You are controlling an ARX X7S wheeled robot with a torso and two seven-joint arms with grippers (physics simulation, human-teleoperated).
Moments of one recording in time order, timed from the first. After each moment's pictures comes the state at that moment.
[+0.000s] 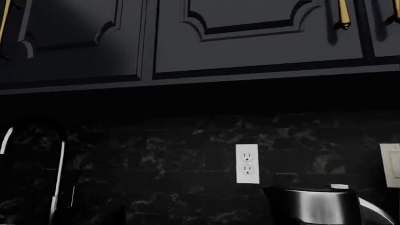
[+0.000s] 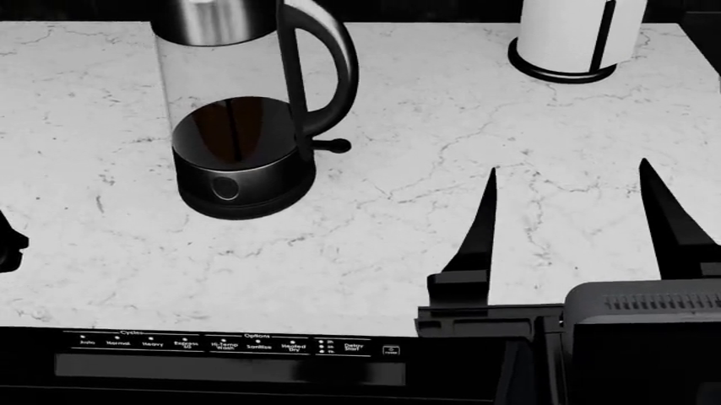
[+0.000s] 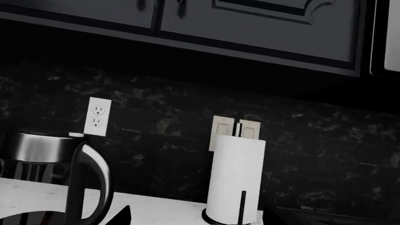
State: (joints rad) left arm -0.32 -0.24 -0.08 0.49 -0.16 -0.25 -0.19; right arm 0.31 0.29 -0.03 -0.82 0.17 0.70 0.17
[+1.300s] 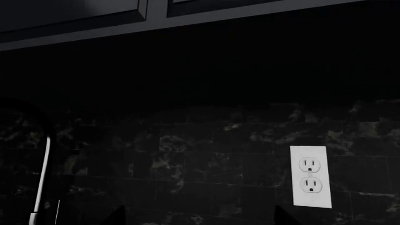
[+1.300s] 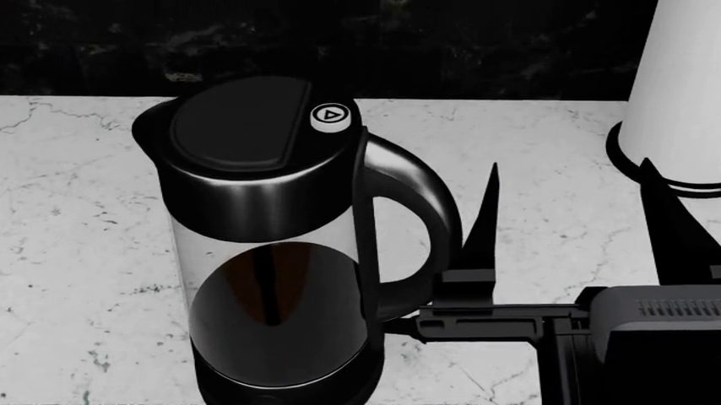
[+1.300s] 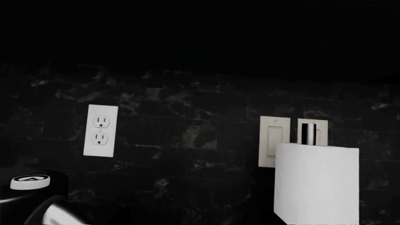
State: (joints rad) left arm -0.36 -0.29 -0.13 0.53 -0.21 -0.33 -0.24; right arm 0.30 0.28 0.02 -0.82 0.27 0.66 0.17
